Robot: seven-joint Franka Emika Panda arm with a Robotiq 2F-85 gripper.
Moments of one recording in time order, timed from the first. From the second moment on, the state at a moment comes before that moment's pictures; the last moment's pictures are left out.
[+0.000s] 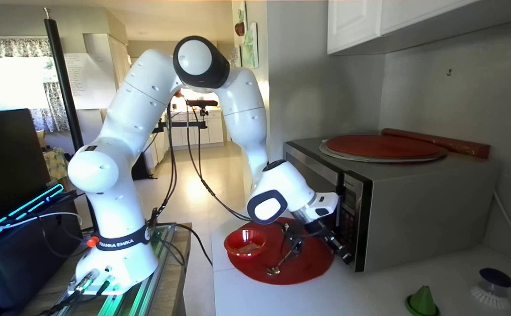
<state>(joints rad) 0.14 0.61 -0.22 -2.36 0.18 3.59 -0.23</state>
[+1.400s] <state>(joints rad) -0.08 -0.11 -0.16 -2.44 -0.06 2.43 -0.31</state>
